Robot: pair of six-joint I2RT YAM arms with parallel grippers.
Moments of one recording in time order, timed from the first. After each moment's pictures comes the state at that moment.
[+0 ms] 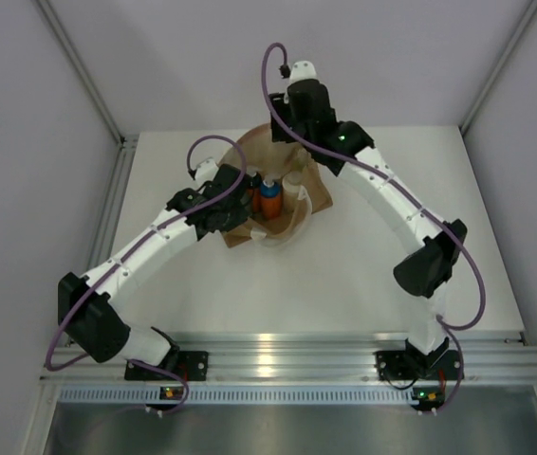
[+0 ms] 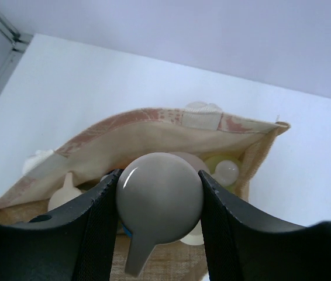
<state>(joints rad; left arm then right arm) -0.63 1.43 1.32 -0.82 -0.39 -1.03 0.70 1.98 2.22 -0.60 0.33 0.20</state>
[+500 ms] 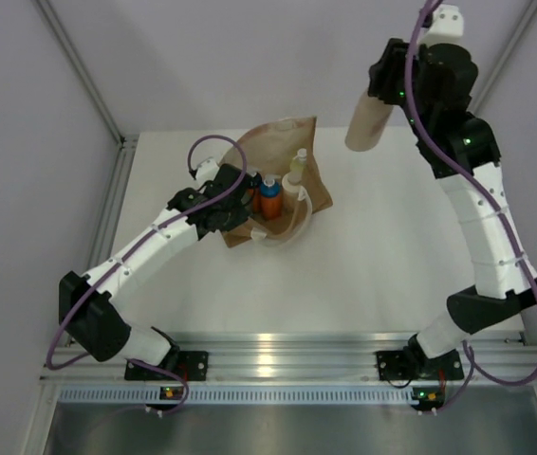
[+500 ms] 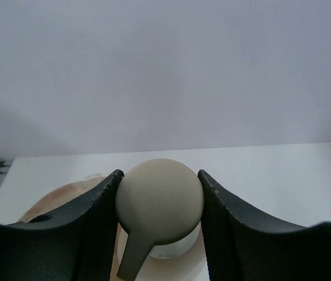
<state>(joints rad) -0.63 1.44 1.32 -0.82 -0.39 -1.03 0.46 1.60 2.18 -0.61 0.31 0.19</state>
